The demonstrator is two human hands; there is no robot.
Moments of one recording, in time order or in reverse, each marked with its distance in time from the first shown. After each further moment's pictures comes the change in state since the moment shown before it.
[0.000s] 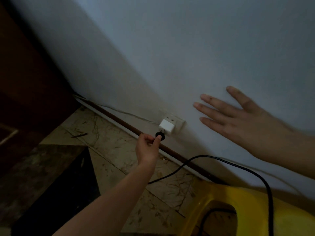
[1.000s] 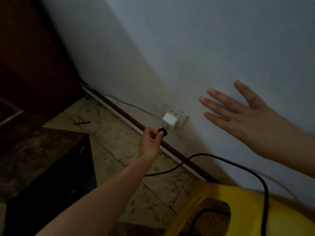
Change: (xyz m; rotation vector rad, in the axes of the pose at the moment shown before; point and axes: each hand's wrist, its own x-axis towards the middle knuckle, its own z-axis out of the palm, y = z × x) left_hand -0.003 -0.010 -0.003 0.024 -0.120 0.092; right_hand -0.002 0.002 0.009 0.022 0.145 -0.058
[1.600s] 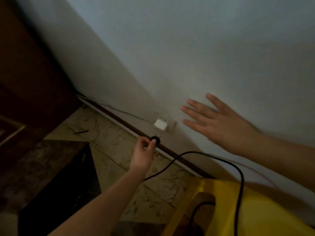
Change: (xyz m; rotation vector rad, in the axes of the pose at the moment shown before) left_hand -0.049 0.036 -0.019 0.077 -0.052 -0.076; right_hand 0.006 0.001 -0.030 0.223 -0.174 0.078
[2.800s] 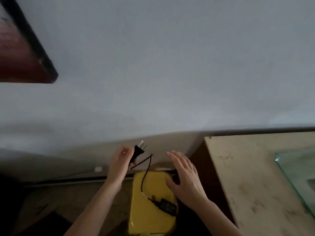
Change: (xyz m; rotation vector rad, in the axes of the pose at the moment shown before) left_hand -0.387 0.400 -0.025 0.043 -0.678 0.303; right_hand -0.306 -0.005 -0.456 1.026 0.018 1.366
